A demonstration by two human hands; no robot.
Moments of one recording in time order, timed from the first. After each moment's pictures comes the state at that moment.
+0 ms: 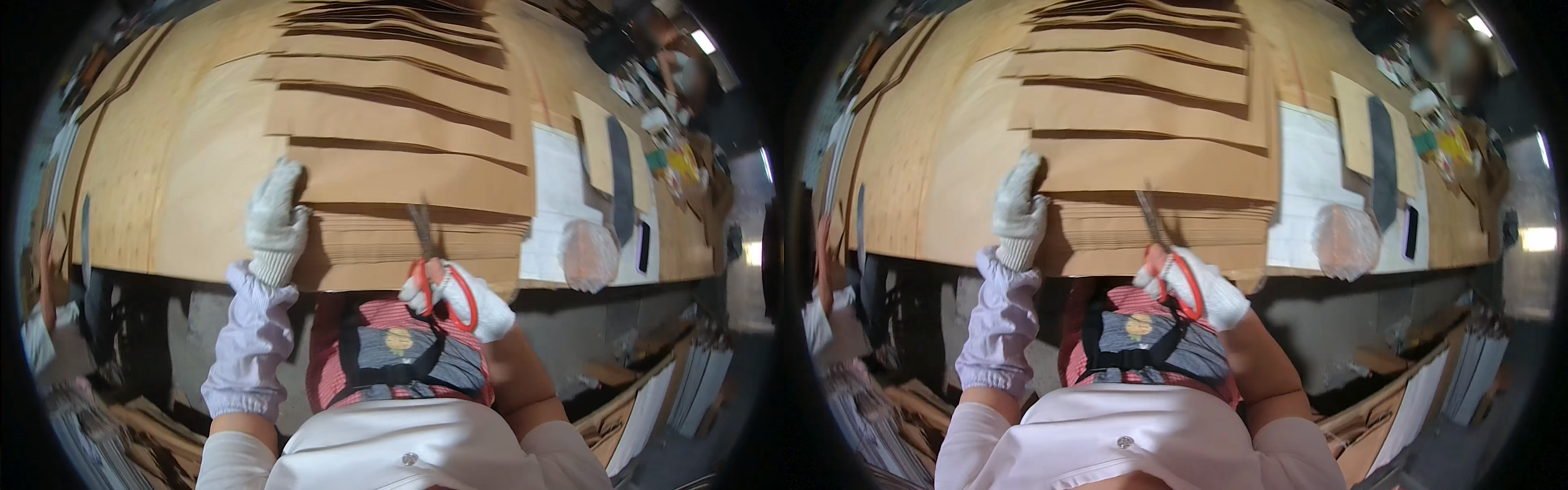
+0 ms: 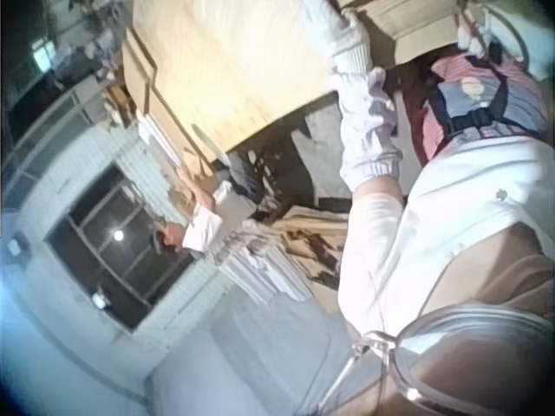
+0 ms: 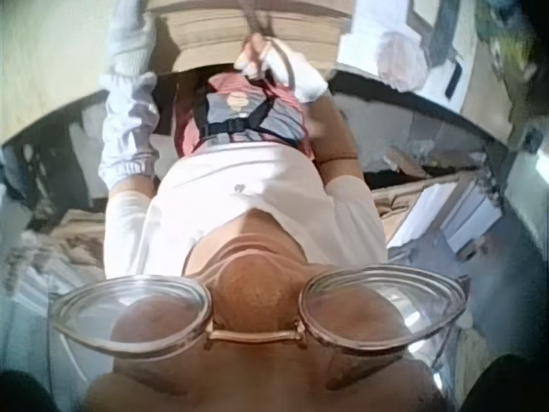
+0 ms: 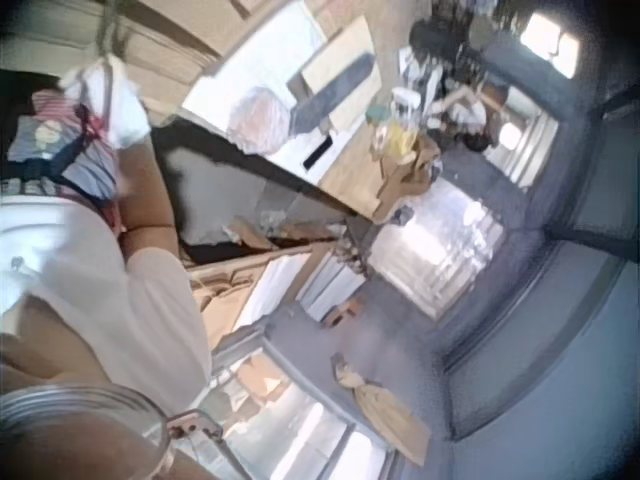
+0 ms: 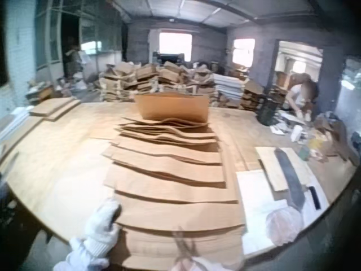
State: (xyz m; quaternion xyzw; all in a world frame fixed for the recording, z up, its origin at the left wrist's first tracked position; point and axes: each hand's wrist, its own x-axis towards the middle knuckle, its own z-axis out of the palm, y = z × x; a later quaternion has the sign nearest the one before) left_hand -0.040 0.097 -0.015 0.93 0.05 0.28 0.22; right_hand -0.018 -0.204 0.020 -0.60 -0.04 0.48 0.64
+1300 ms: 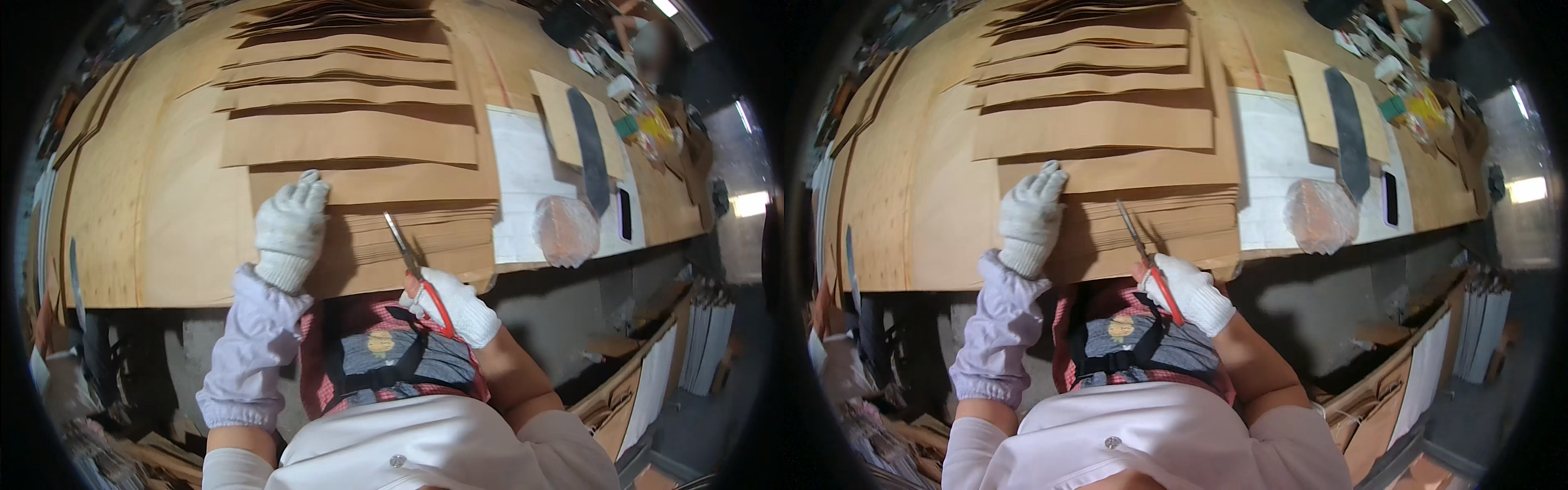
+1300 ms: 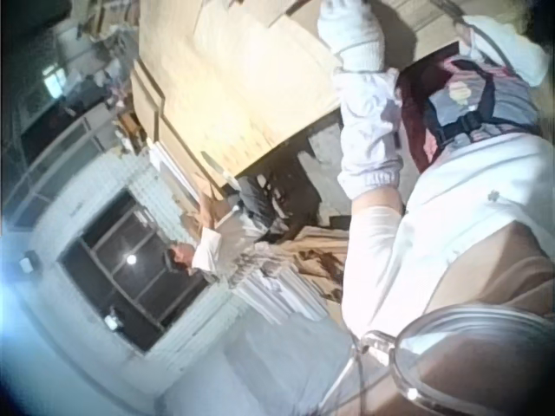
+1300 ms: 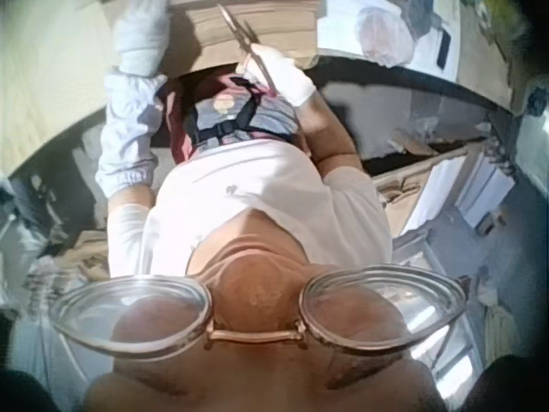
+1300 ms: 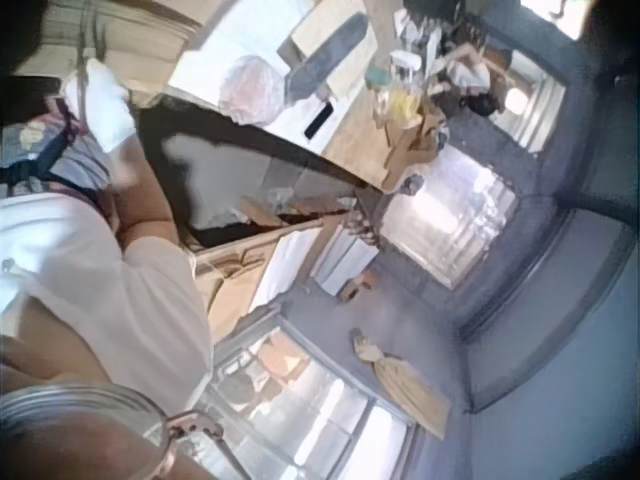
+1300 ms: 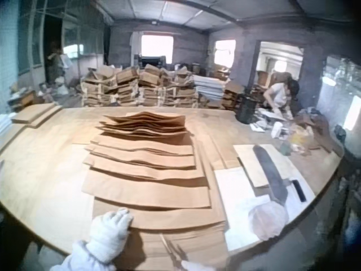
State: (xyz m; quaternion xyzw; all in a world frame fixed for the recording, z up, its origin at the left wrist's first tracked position) left_hand -0.006 0.035 -0.004 0.99 -0.04 0.15 0.02; right_hand -0.028 -0.238 -0.035 -0.80 -0.07 0.37 0.47
